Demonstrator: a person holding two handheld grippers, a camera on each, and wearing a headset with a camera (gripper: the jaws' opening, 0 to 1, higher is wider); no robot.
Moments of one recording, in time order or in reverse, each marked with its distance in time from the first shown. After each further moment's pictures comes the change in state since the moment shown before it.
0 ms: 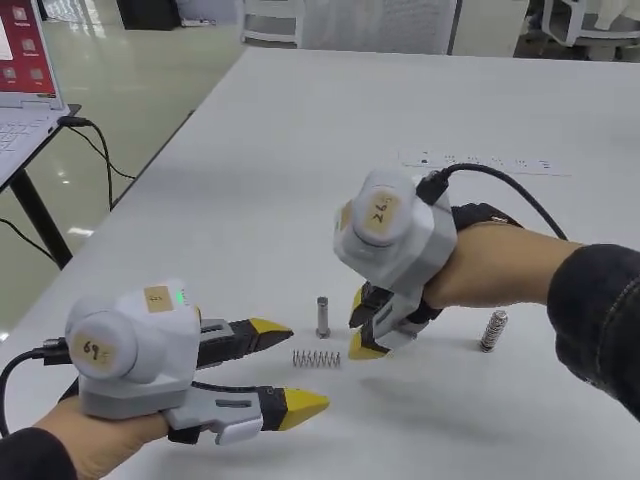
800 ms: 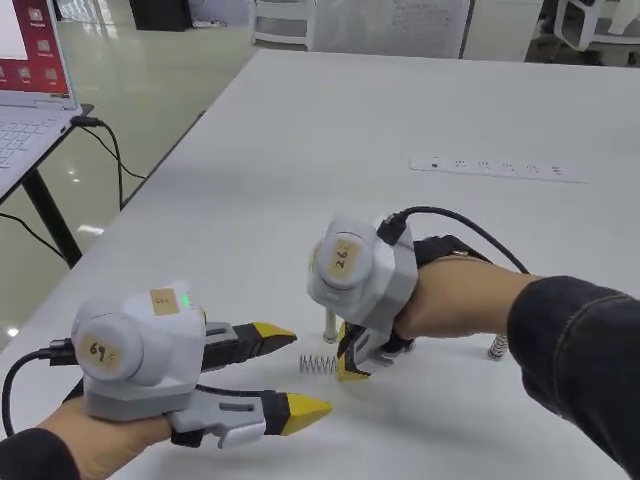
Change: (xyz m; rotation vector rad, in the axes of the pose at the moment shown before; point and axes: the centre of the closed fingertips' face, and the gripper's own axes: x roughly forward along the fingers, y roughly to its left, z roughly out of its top) left arm -0.002 0.002 -0.003 -0.004 0.009 0.006; right arm 0.036 0.005 -0.003 -0.047 0.073 0.025
